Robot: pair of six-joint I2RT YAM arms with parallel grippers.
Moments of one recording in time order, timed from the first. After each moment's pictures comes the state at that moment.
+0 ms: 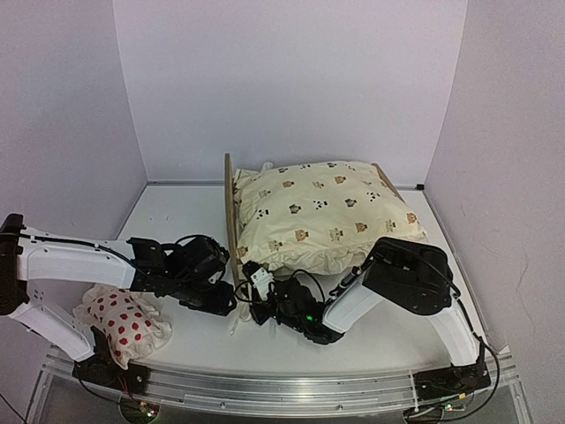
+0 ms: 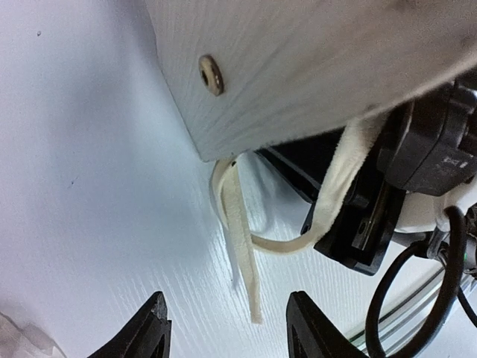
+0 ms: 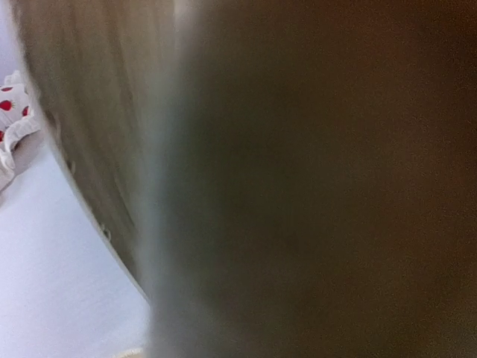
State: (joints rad) left arm -1.07 1.38 0.83 -0.50 -0.10 -0.77; right arm 1.15 2.32 1.08 0.95 0.28 0.08
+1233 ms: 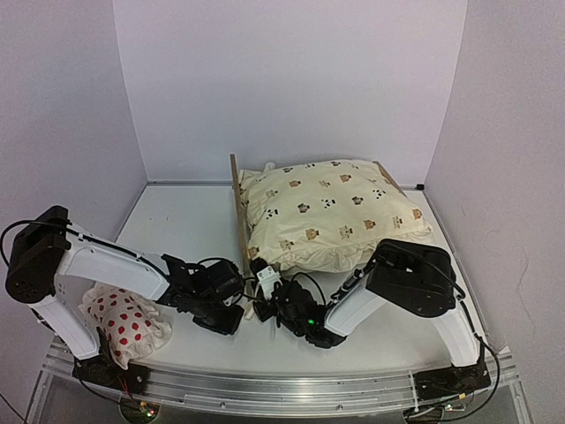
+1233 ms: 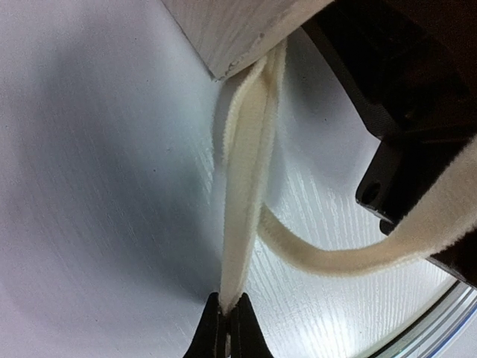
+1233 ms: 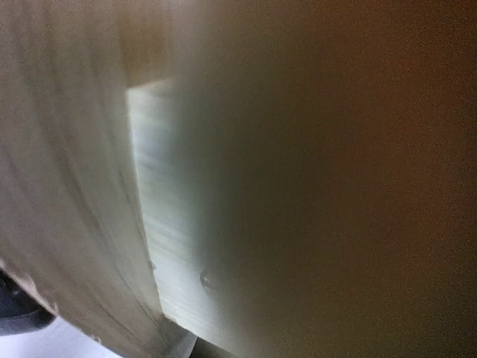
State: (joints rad) left arm -1.11 1.61 0.80 -0.37 0.01 -0.74; right arm 1.18 2.29 1.05 0.96 0.50 0.09
